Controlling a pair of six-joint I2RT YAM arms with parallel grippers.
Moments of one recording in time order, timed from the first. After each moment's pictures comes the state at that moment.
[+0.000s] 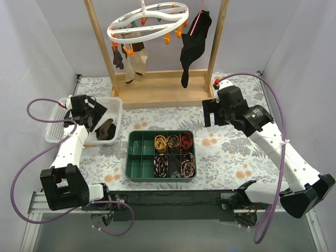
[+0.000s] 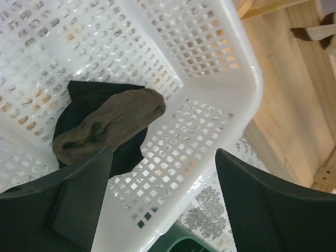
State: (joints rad) left arm 0.14 1.27 0.95 -0.43 -0.09 -0.82; right arm 0.60 1.20 1.35 -0.93 0.25 0.26
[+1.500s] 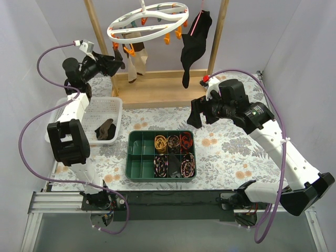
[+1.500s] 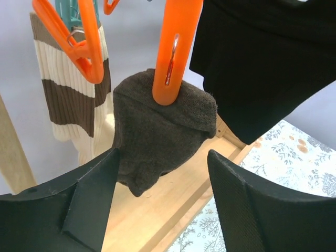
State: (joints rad) left arm 0.15 1.80 1.48 0.55 0.90 -0.35; right arm 0.60 1.23 1.41 -0.81 -0.26 0.15
